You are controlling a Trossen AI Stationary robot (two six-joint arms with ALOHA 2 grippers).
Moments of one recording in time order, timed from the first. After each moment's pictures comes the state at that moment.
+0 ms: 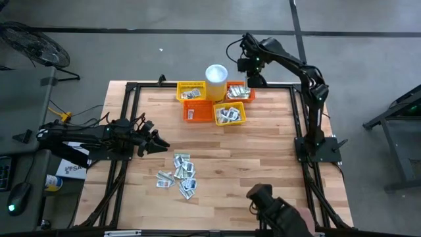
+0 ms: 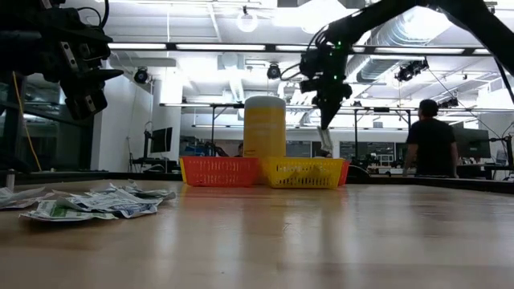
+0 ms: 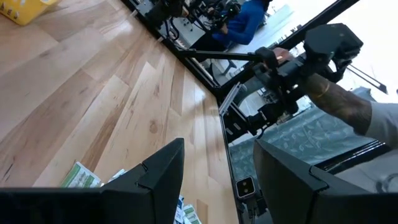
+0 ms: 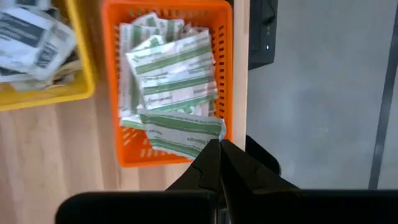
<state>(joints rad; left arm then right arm) 0.01 0.29 0.10 0.10 0.25 -0.84 -0.86 2.02 1.93 -1.22 -0.04 -0.84</state>
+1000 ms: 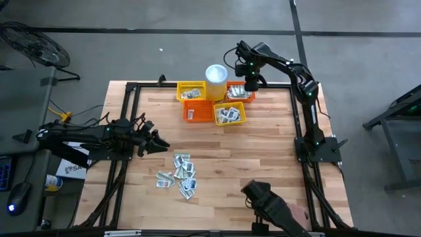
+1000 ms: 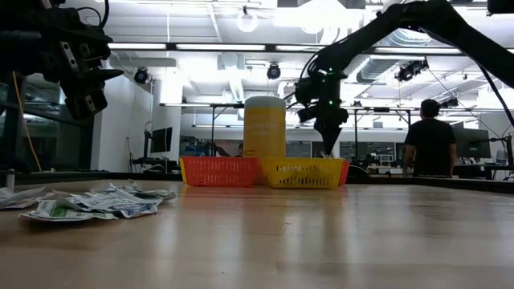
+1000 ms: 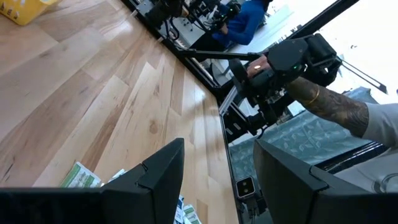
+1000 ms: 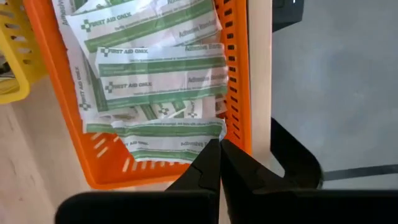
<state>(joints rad) 0.01 0.29 0.10 0.10 0.25 -0.84 -0.88 2.18 1.93 -1.21 0.01 -0.77</state>
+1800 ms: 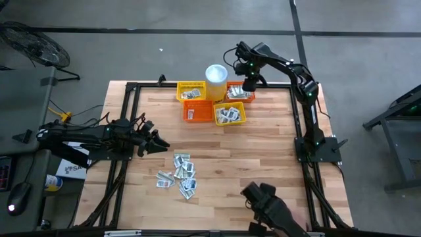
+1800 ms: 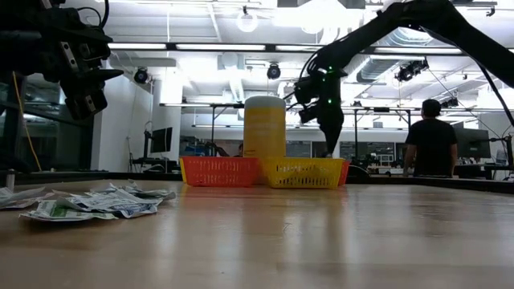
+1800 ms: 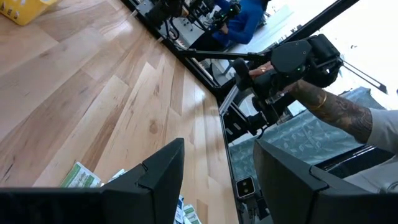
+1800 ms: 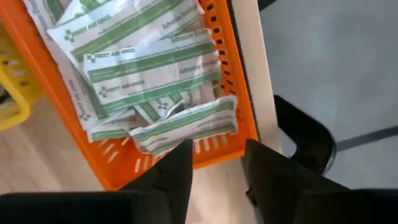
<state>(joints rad) 0.01 0.29 0.10 0.10 0.25 -0.84 -0.87 2.17 1.93 -1.25 0.06 -0.57</state>
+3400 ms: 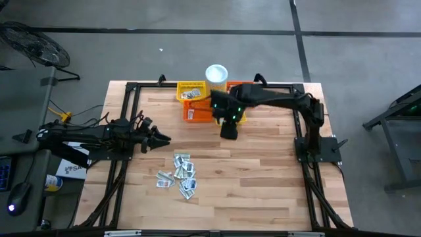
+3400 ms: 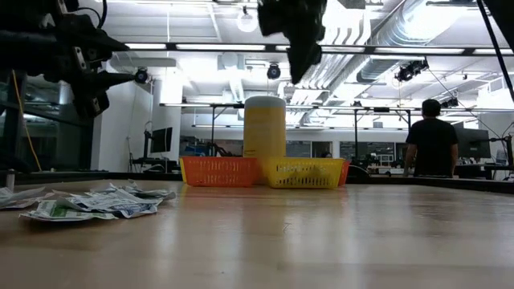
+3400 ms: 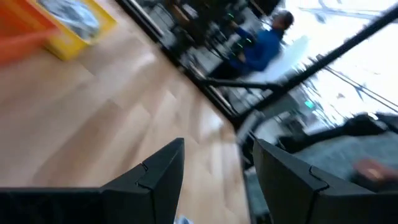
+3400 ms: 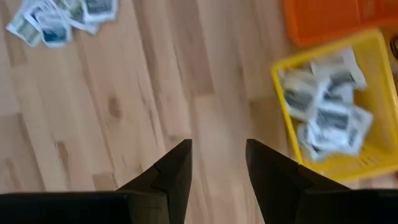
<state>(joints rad) 0.01 0.29 0.10 0.12 0.10 -0.84 -0.17 1.93 1.93 -1.34 -0.12 0.06</state>
